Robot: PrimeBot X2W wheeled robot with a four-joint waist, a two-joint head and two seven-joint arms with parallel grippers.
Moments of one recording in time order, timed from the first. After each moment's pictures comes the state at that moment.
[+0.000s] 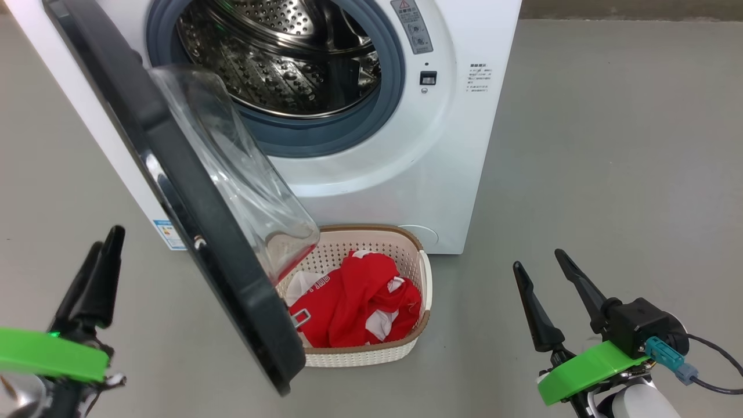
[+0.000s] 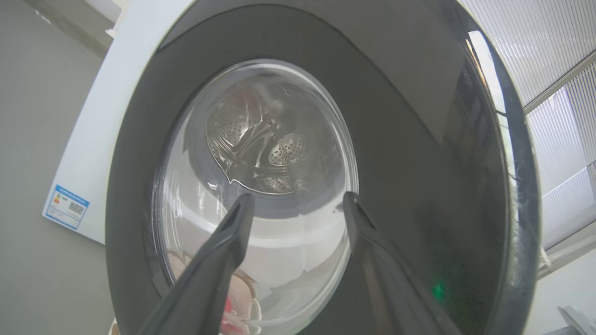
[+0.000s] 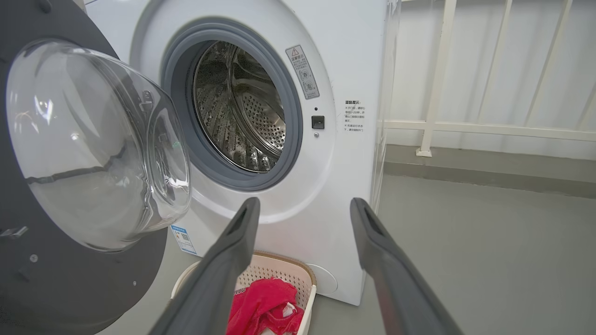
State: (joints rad) left arm -0.20 0.15 0.23 0.05 -1.06 -0.12 0.27; right arm -0.11 -0.06 0.11 0.26 0.25 0.12 -0.26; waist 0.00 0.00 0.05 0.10
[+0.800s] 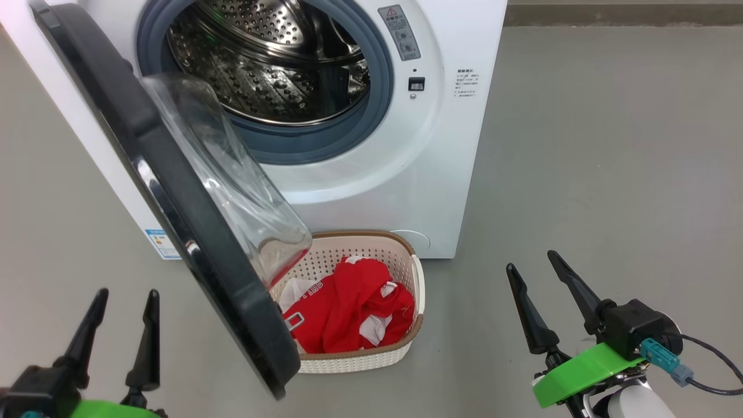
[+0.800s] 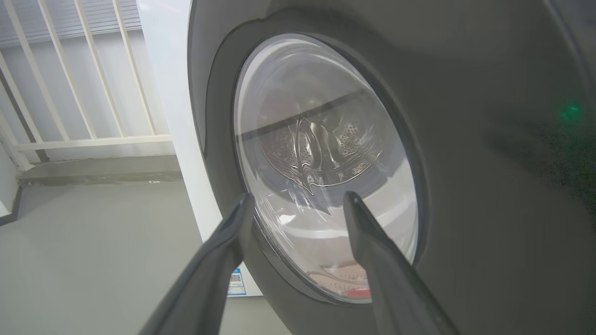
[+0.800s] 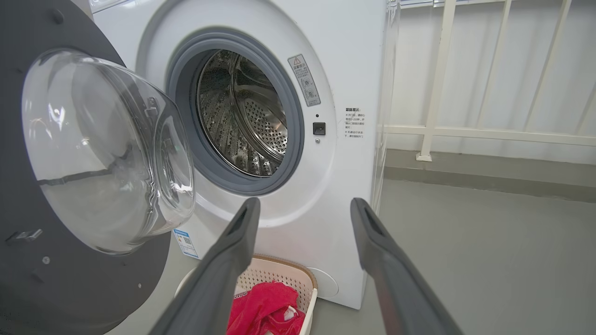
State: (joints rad) left arm -0.06 0.22 0.06 0.17 -0.27 -0.11 -0.25; right arm -0.11 -0.06 0.13 0.26 0.25 0.12 -0.26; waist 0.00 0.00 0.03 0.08
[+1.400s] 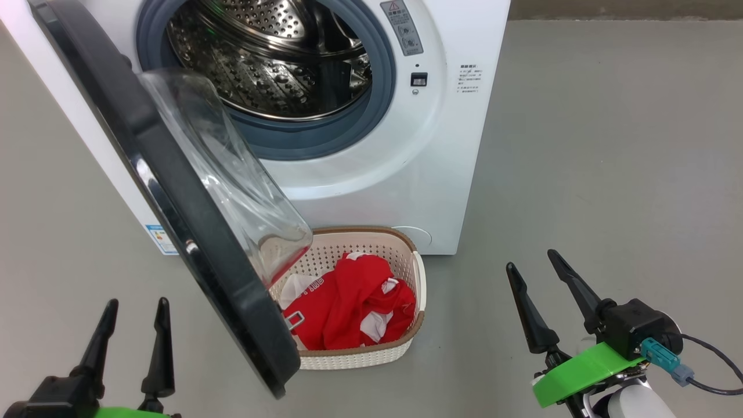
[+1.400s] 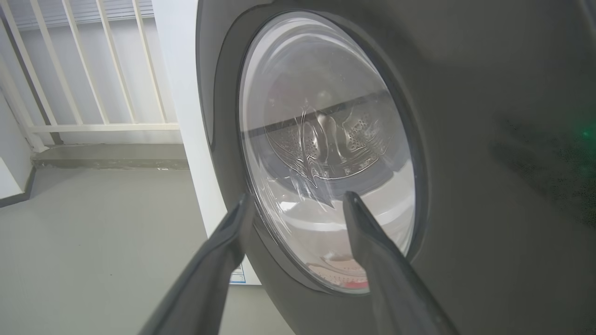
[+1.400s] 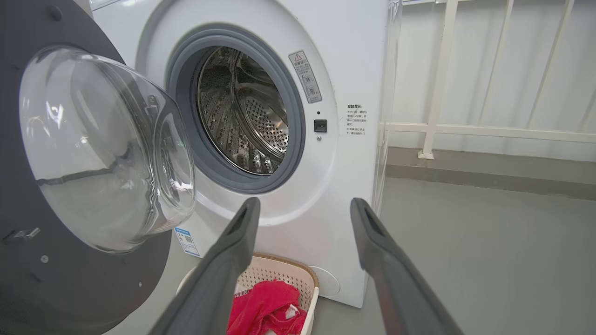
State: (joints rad) left arm -0.04 0.10 0.13 0.17 -0.17 -0.12 -0.25; right arm -0.11 -0.06 0.13 0.25 0.25 0.12 -0.26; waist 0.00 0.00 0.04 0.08
